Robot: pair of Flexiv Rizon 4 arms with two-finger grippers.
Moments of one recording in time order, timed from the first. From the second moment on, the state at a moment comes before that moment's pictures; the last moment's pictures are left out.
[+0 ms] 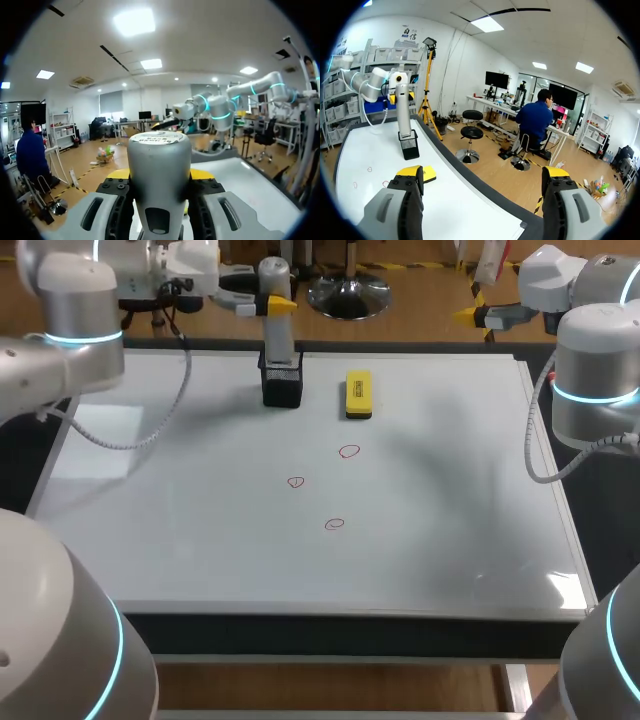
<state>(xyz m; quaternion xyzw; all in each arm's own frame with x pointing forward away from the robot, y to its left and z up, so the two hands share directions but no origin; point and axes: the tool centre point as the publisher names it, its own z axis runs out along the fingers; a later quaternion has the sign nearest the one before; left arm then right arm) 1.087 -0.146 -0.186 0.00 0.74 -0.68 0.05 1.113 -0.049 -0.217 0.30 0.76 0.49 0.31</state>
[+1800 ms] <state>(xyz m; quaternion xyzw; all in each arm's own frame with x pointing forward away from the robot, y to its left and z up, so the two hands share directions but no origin) 1.033 0.032 -0.202 -0.13 0.74 -0.64 0.16 1.113 -0.049 -0.217 0.30 0.76 0.49 0.31</state>
